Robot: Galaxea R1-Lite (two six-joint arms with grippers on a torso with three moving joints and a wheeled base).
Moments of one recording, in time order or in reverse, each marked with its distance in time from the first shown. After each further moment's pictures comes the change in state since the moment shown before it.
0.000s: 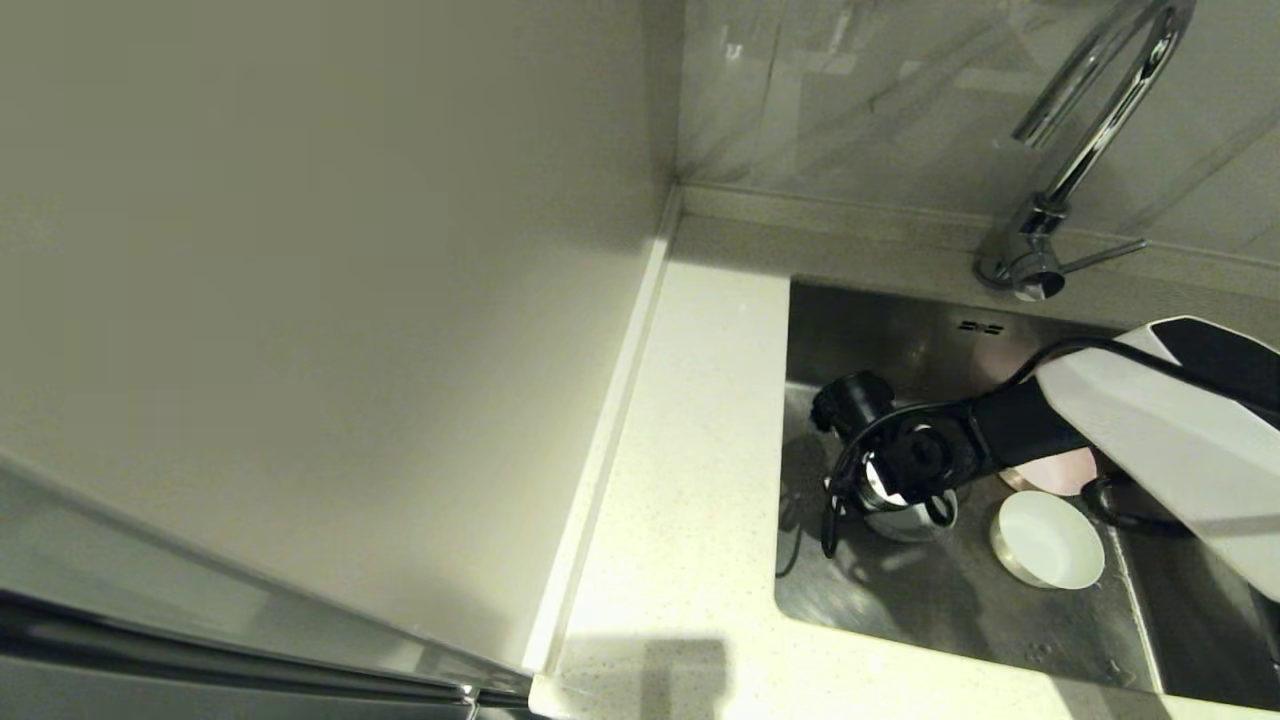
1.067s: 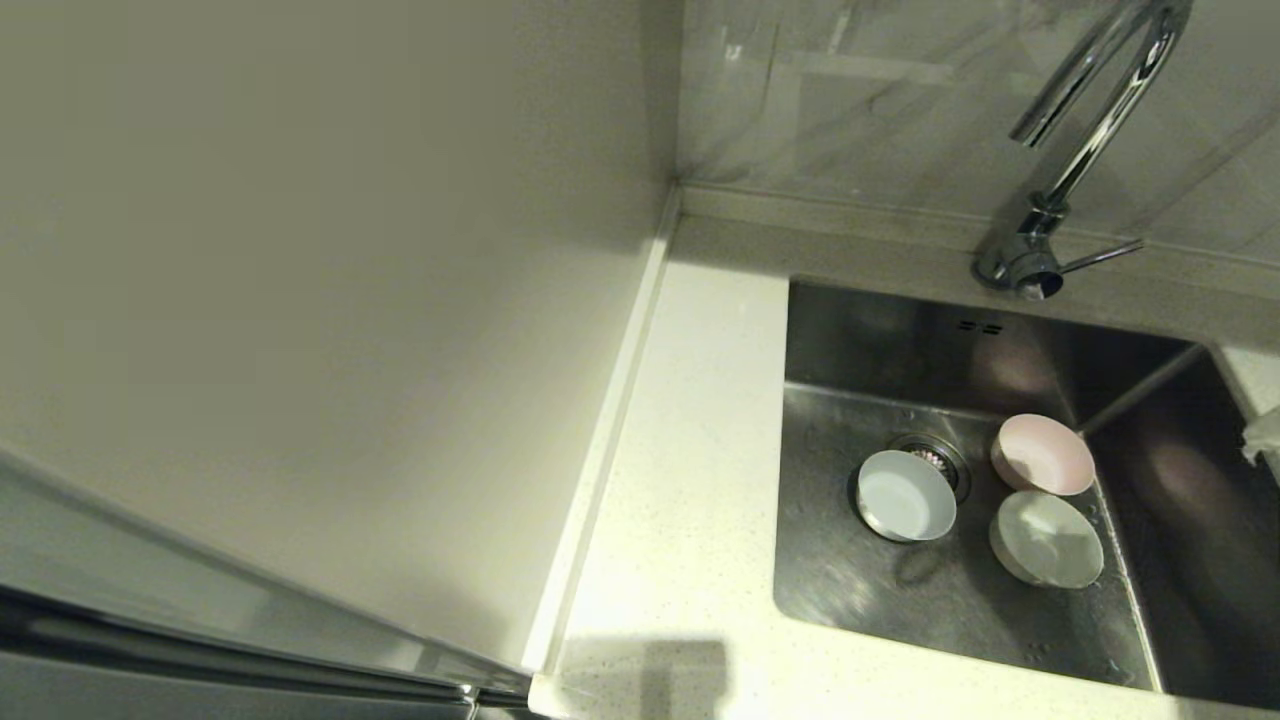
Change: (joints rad) left arm 0.000 0.000 0.000 0.000 0.000 0.000; right arm -0.370 -0.917 0.128 0.634 0.070 0.246
